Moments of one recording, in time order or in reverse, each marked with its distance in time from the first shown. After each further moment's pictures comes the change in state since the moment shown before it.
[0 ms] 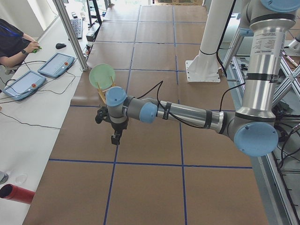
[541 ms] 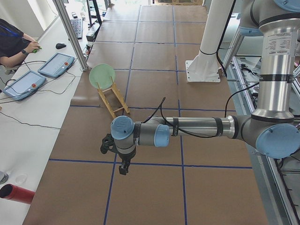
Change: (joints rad) left arm -0.102 0.041 0.044 0.057 -0.007 0.091; right arm 0.000 0.000 0.001 0.000 0.000 0.000
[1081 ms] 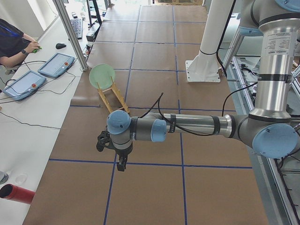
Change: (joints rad) left arm -0.006 -0.031 -0.019 0.004 -0.003 -0.101; right arm 0.000 0.000 -0.001 0.000 0.000 0.000
